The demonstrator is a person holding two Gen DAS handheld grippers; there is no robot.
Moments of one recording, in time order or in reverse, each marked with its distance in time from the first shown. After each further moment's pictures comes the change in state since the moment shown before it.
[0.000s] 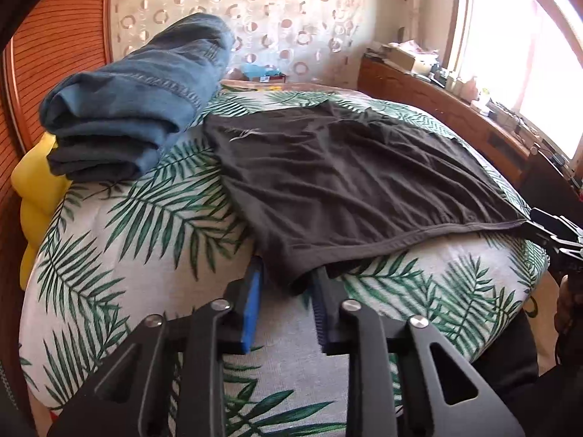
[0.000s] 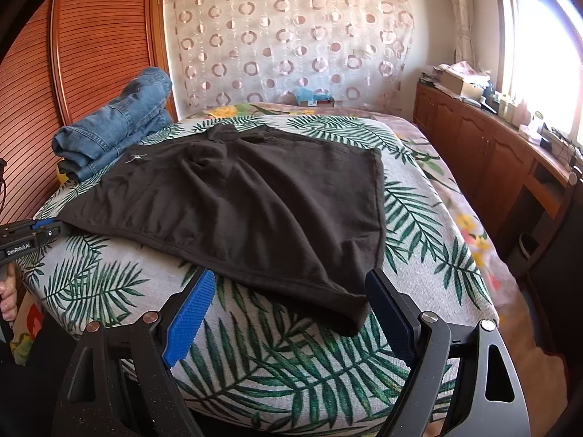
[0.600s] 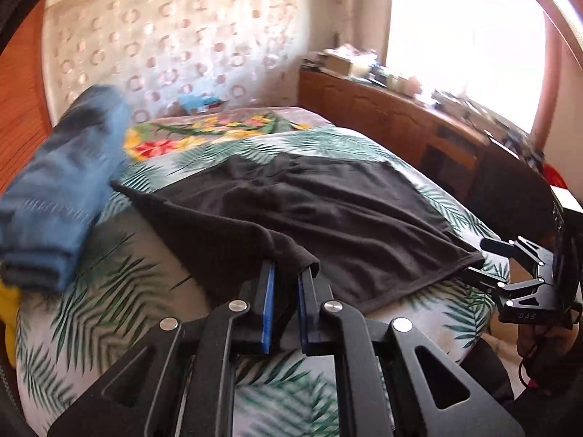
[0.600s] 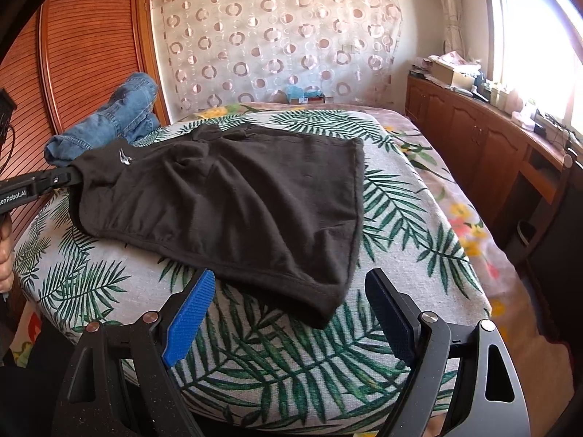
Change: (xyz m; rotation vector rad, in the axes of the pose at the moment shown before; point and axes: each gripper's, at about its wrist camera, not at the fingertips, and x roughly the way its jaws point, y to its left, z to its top) left arm 0.006 -0.085 0.068 0.190 -0.056 -0.168; right arm -0.002 -0.019 -0.005 0.049 0.002 -0.012
